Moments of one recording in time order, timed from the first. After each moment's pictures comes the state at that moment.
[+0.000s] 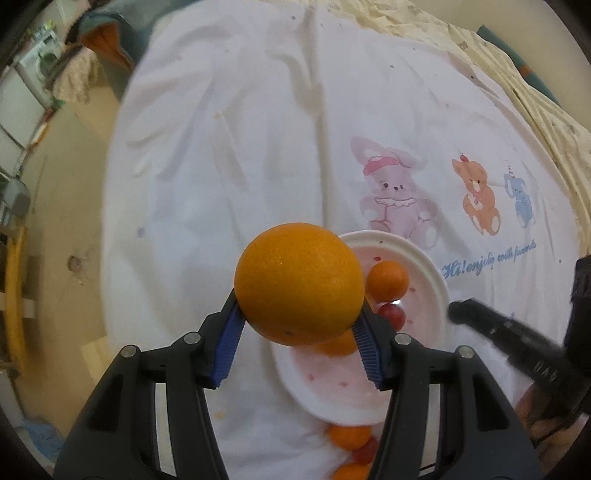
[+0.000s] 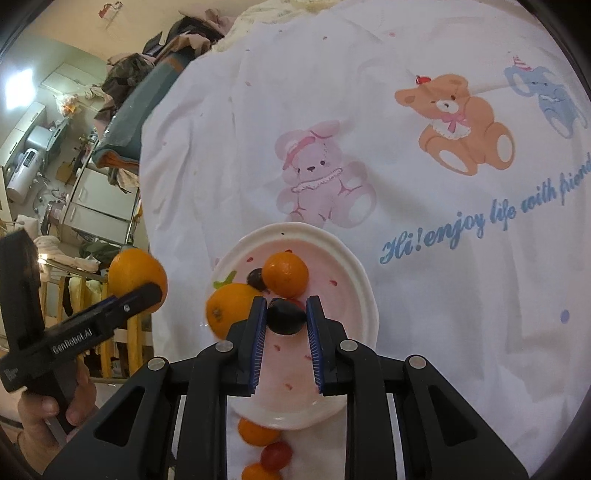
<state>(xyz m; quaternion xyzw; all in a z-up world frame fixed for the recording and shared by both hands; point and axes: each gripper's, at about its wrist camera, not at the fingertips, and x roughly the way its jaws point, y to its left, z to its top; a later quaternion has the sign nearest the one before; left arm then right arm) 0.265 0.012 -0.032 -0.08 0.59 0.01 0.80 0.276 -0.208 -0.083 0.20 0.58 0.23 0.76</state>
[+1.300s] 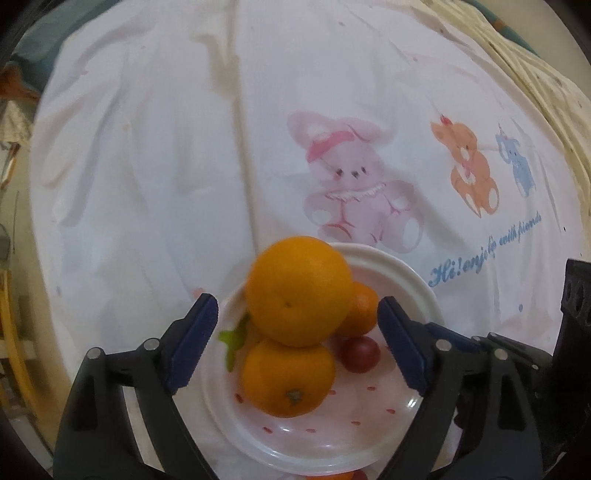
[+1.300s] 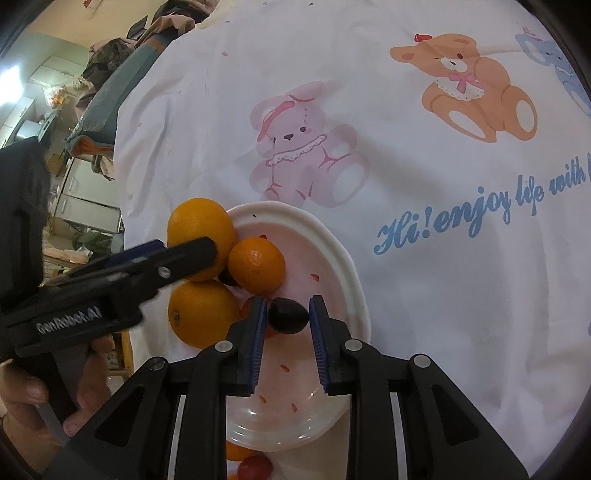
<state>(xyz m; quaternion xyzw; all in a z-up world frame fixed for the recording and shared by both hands) 0.311 -0.038 -0.068 -0.03 0.62 -0.04 0.79 0.287 -0.203 -0.117 0.19 0.61 0.22 0.74</state>
